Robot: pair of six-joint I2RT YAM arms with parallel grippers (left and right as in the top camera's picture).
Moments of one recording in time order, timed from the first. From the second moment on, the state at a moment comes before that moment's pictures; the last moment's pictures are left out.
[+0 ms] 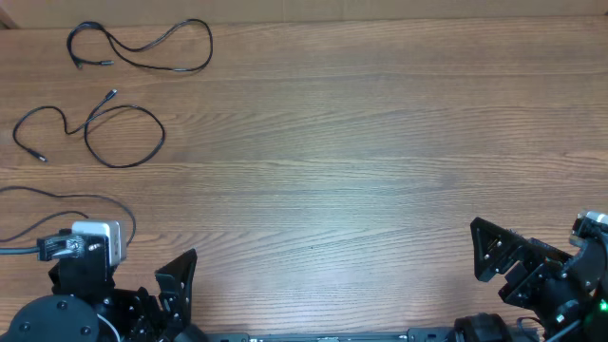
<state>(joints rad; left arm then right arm) -0.75 0.77 1.69 -1.62 -0.33 -0.61 0.12 0.59 1.35 -1.37 -0.07 0.57</state>
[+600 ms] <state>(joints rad) -0.75 0.77 1.69 -1.62 -0.33 -0.61 0.12 0.59 1.35 -1.37 -0.07 0.57</state>
